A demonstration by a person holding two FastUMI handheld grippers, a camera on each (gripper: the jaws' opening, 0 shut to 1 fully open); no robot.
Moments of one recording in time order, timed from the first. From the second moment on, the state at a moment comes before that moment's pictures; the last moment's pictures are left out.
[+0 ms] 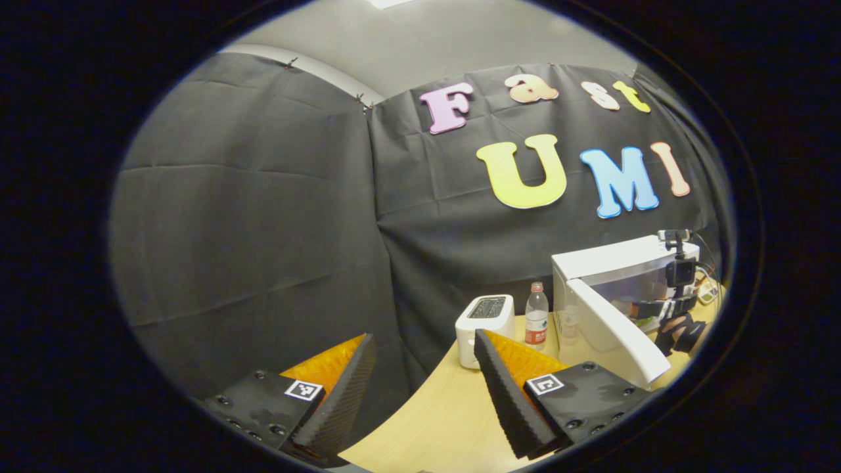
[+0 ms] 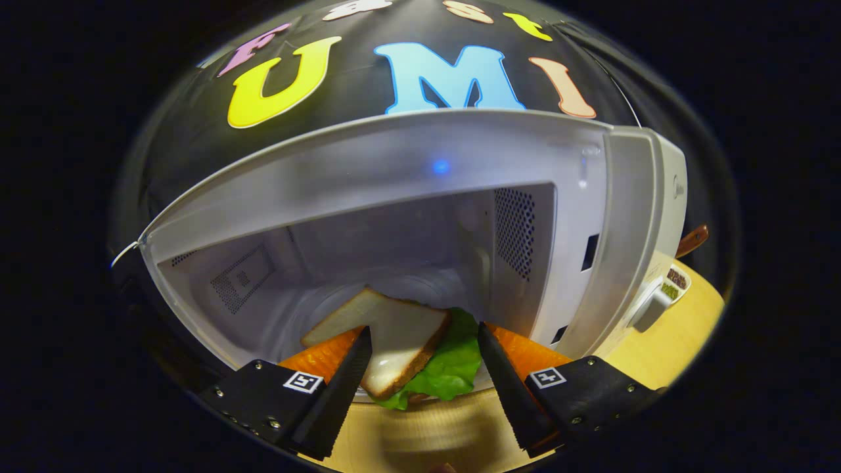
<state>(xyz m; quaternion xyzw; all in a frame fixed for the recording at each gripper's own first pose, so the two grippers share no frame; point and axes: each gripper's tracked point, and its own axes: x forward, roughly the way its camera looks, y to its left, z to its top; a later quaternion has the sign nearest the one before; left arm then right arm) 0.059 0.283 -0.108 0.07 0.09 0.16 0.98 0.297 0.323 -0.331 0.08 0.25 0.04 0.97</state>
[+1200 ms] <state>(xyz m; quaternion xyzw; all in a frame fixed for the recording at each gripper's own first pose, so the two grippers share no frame) 0.054 0.206 -0.174 0.04 0.09 0.07 0.99 0.088 0.150 -0.070 0.01 0.03 0.07 1.00</state>
